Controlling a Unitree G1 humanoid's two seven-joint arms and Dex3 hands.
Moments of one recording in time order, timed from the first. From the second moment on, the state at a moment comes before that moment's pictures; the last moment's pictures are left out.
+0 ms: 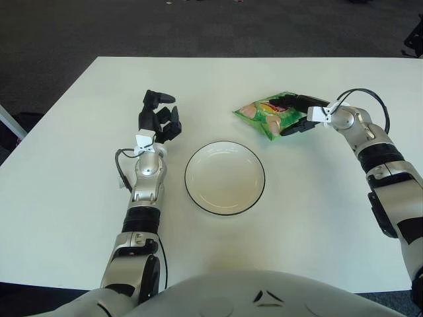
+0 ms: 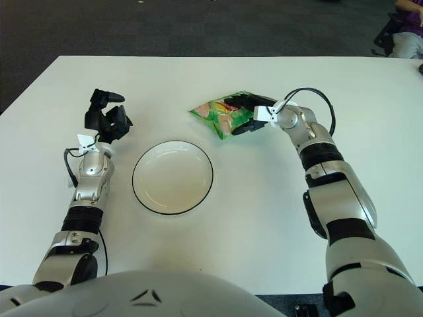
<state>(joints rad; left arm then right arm) -0.28 0.02 0.12 0.31 0.04 -0.36 0.15 -0.86 -0.54 0.35 0.98 -0.46 -0.51 0.44</state>
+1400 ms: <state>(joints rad) -0.28 0.02 0.13 0.30 0.04 -0.35 0.15 -0.86 -0.44 0.60 1.26 -0.76 -0.51 -0.67</state>
